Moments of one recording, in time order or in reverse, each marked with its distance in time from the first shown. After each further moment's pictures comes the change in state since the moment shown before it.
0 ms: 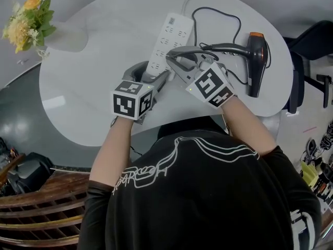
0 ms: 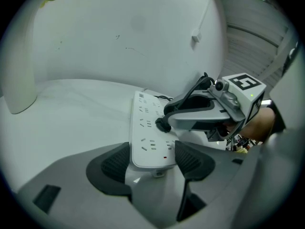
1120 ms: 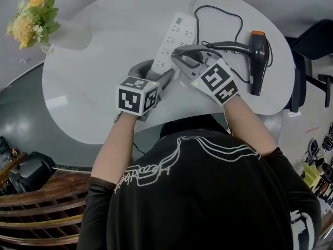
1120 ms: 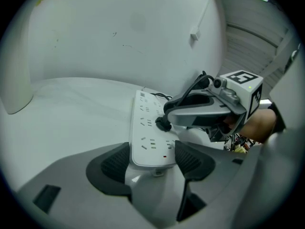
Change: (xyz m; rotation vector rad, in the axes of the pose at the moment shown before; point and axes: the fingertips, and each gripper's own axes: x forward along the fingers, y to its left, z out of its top) left arm 0.003 -0.005 -0.002 -0.001 0.025 -0.023; right arm -0.005 -0.003 -0.002 0.106 0.009 -0.005
